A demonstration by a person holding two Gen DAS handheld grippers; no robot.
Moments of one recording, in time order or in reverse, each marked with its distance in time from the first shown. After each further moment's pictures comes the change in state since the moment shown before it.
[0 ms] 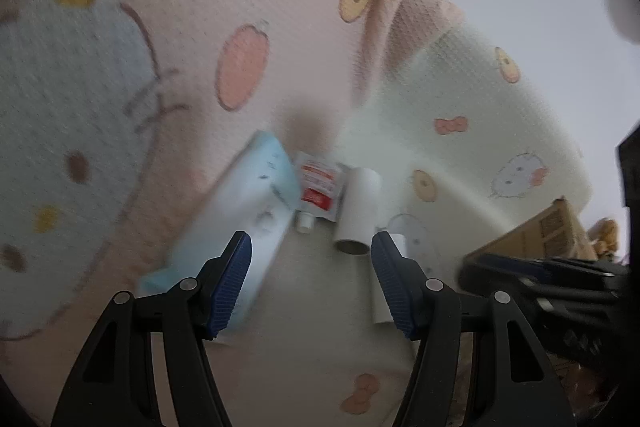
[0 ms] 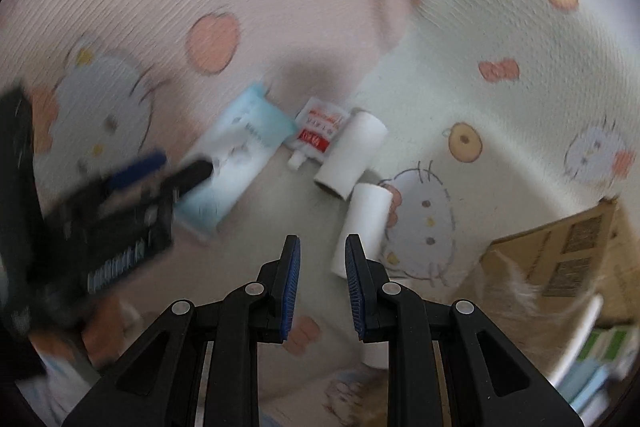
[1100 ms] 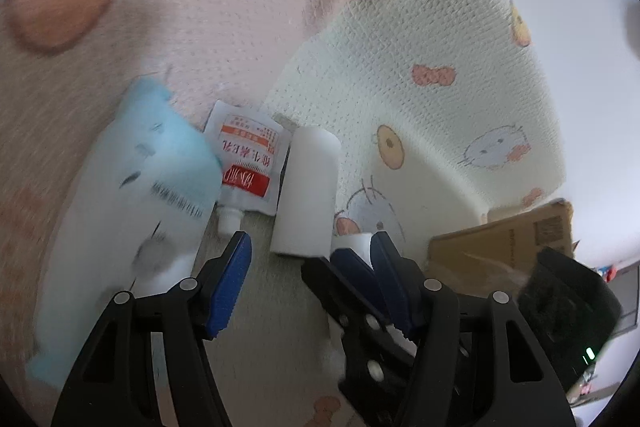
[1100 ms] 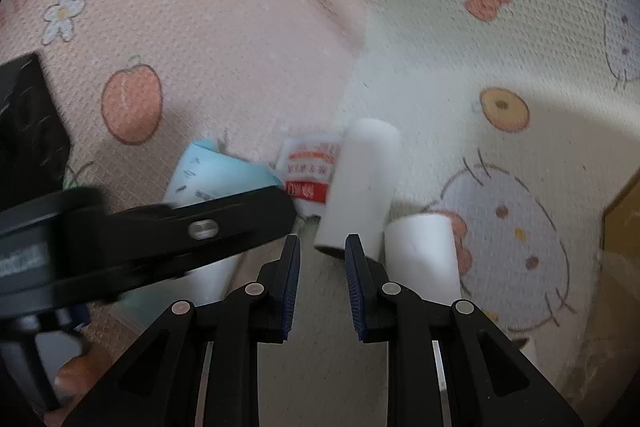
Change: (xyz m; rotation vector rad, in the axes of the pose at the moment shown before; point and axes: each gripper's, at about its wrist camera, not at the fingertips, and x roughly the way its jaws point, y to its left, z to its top) left arm 0.116 -0.010 0.029 -0.023 0.311 -0.234; right arm 0.097 -0.020 -0.015 0.236 -0.324 0.130
